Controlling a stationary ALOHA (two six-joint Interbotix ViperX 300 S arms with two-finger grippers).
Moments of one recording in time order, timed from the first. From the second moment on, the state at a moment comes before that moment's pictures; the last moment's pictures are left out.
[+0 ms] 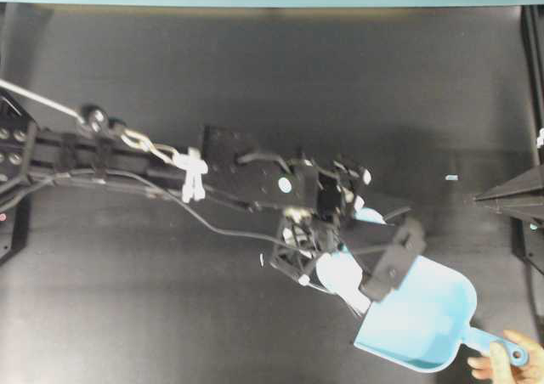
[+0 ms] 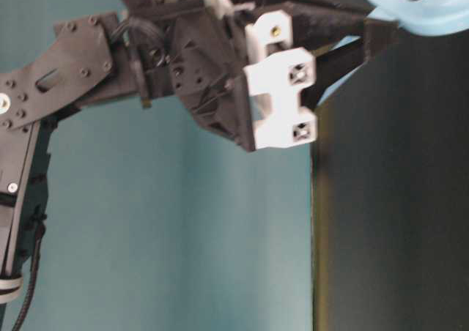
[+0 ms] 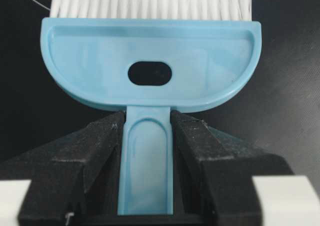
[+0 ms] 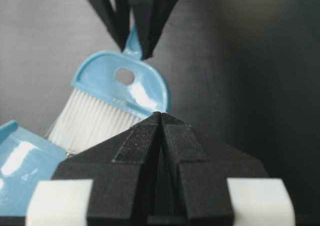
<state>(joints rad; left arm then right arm) -0.07 0.54 -0.35 0.06 1.04 0.50 0.07 -1.41 1.41 0.00 0.25 0.00</state>
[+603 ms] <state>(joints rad) -0.13 0.69 -0.68 0.06 1.03 0.54 0.07 -1.41 1.42 0.00 0.24 0.00</state>
